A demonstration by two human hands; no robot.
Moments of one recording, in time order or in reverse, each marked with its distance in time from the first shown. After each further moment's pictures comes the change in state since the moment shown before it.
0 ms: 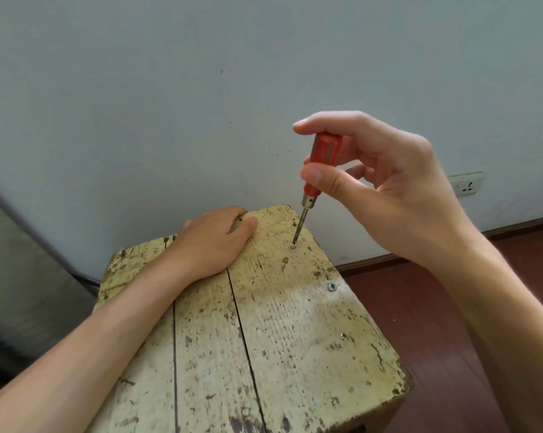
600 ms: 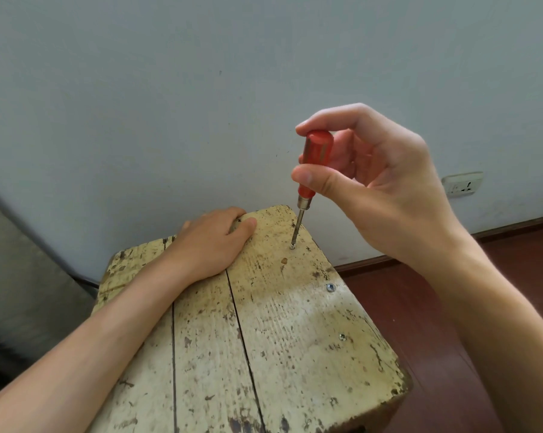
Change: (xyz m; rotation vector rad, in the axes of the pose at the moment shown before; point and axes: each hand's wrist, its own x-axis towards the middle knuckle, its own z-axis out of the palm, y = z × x) left_hand -0.003 0.003 -0.002 -0.007 0.005 -0.007; right_hand 0.002 -0.003 0.008 0.092 0.061 0.026
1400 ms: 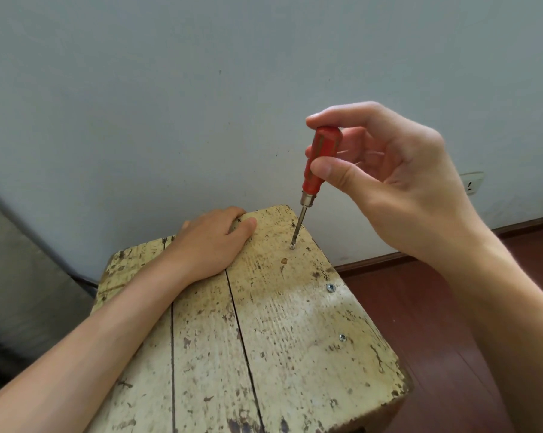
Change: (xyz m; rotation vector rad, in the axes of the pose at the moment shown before) left_hand 0.002 -0.001 0.001 0.008 -0.009 -0.003; right_hand -0.002 -0.003 -0.012 -0.008 -0.015 0.020
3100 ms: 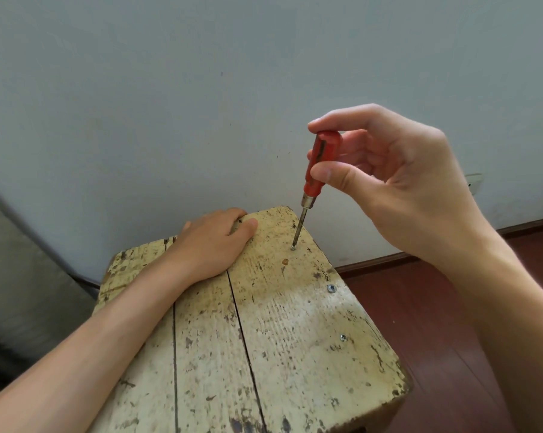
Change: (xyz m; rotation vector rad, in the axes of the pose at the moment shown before) left_hand 0.000 0.000 0.000 0.003 -0.002 0.001; right_hand 0.000 -0.001 -0.003 -0.068 0.001 -0.008
